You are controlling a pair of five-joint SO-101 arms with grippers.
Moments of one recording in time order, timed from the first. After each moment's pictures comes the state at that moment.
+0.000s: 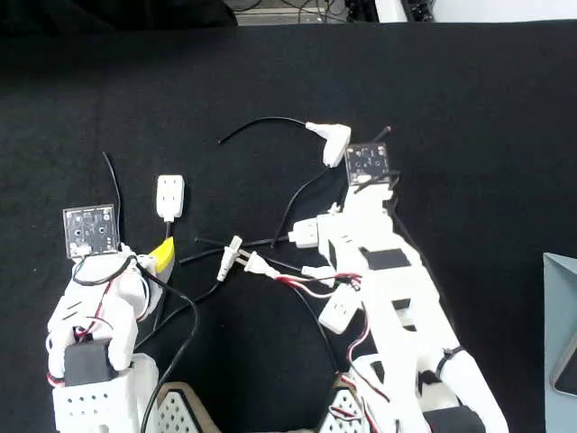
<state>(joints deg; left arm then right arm) -12.8 -97.8 83.2 62.0 -2.6 -8.4 -33.9 70.5 24.4 -0.1</state>
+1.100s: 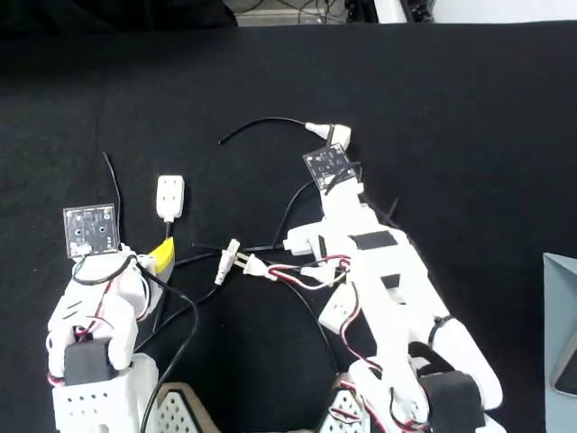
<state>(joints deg) -12.8 -97.8 83.2 62.0 -2.6 -11.1 -20.6 62.2 31.7 14.4</state>
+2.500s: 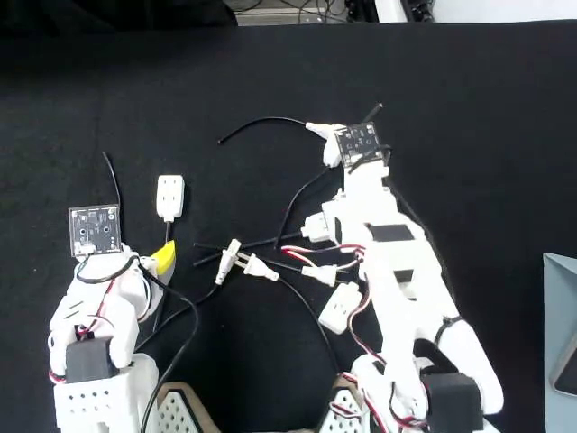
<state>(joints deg) -12.8 -97.7 84.4 61.5 -3.8 -4.9 -23.4 60.2 25.8 10.7</state>
